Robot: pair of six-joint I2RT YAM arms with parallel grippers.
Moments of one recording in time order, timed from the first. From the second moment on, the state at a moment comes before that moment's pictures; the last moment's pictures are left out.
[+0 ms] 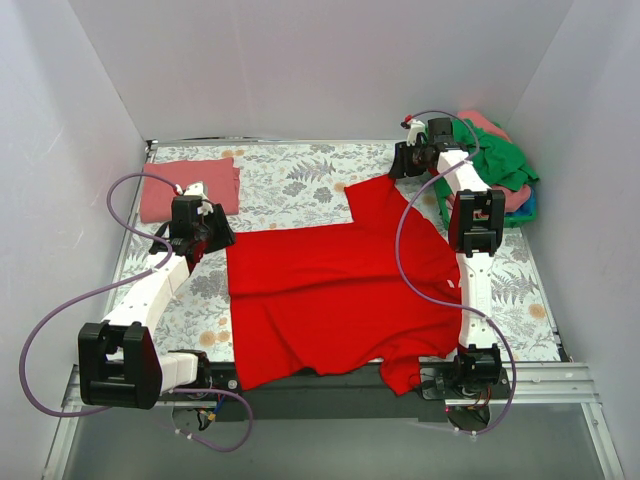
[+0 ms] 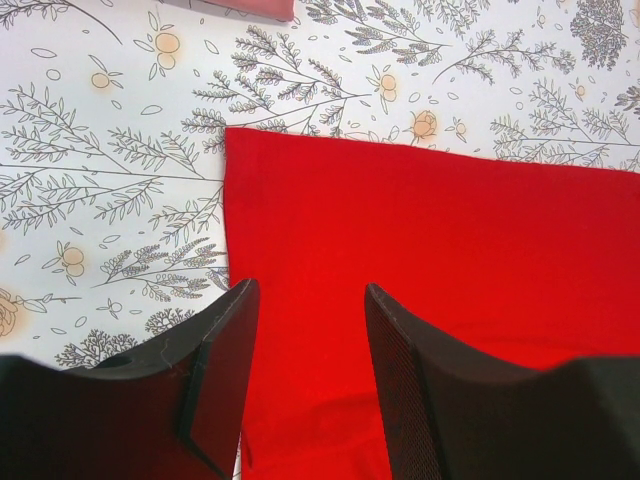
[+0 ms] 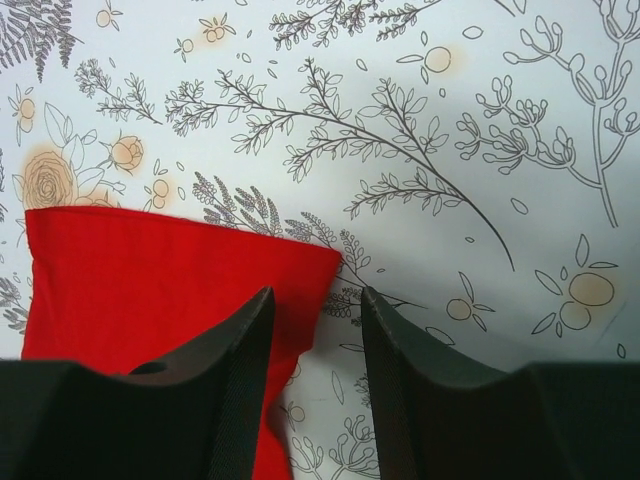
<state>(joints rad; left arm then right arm) -0.08 1.23 0.79 -0.28 0.03 -0.37 0.07 2.60 2.29 -0.55 -0.57 -0.13</state>
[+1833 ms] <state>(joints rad) 0.04 1.84 1.10 -0.30 0.25 -0.37 0.07 2.39 2.05 -0.51 -0.75 -0.13</state>
